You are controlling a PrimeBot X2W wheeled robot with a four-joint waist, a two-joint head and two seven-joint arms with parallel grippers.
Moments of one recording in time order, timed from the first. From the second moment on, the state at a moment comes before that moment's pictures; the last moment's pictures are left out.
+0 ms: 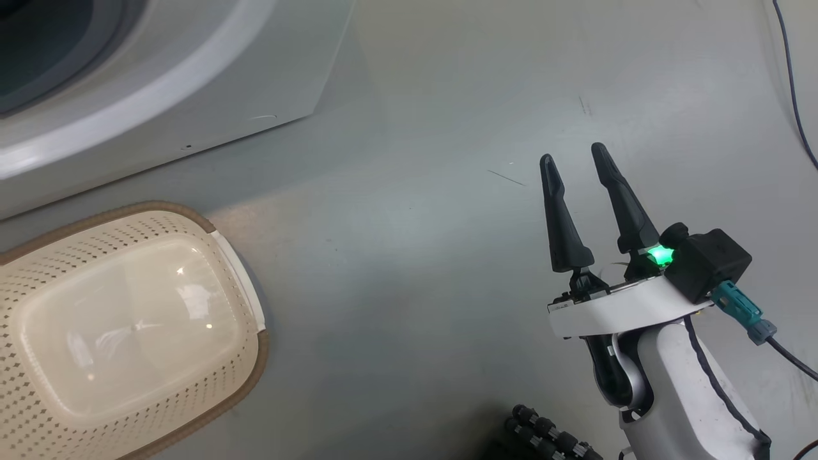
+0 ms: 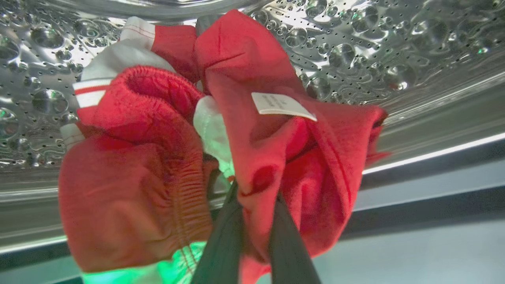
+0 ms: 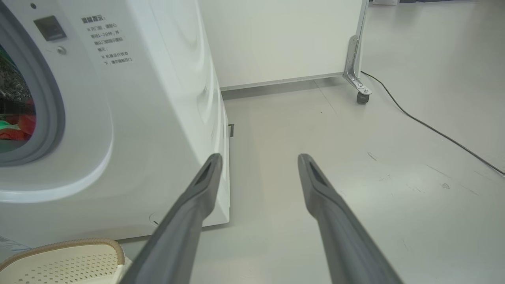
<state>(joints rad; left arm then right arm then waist) -1.11 0.41 -0.12 0.70 -0.47 -0.11 0.57 -0.24 -0.04 0.32 0.02 0.41 0.00 -0.26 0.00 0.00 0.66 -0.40</state>
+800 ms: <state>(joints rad) -1.03 0.31 -0.17 0.59 -0.47 -0.12 0.23 -0.24 -0.04 0.26 0.04 0.32 0.02 -0.26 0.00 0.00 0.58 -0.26</state>
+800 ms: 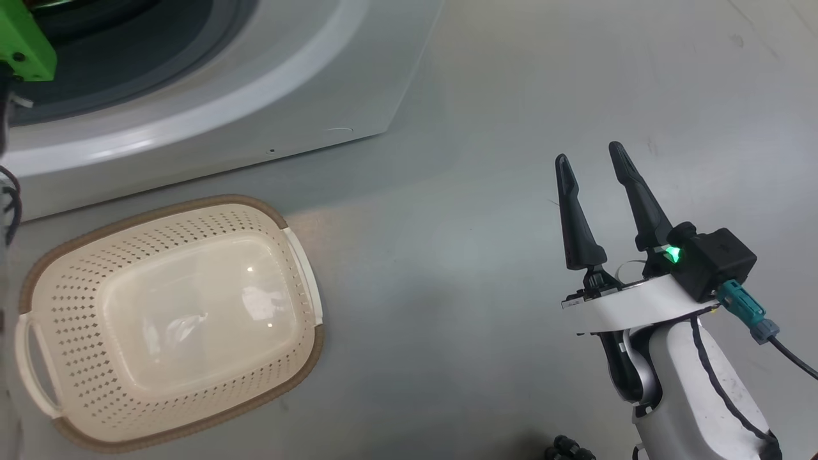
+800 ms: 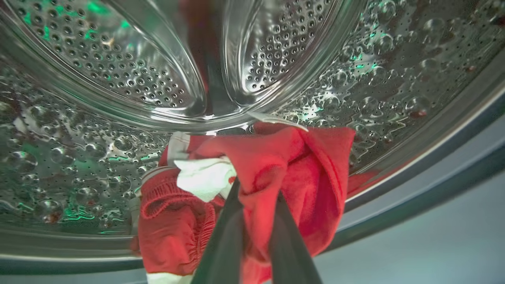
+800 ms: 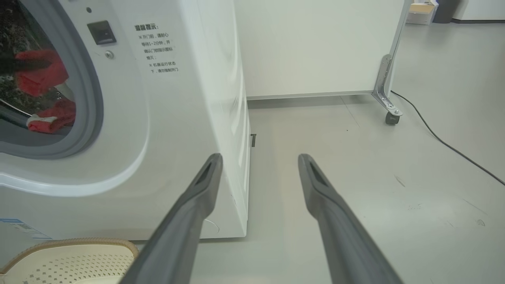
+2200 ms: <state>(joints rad) -0.49 0.12 -0.17 0.19 -0.45 -0.07 -0.25 -0.06 -0.05 0.23 0.13 0.24 0.06 -0.26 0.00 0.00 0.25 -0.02</state>
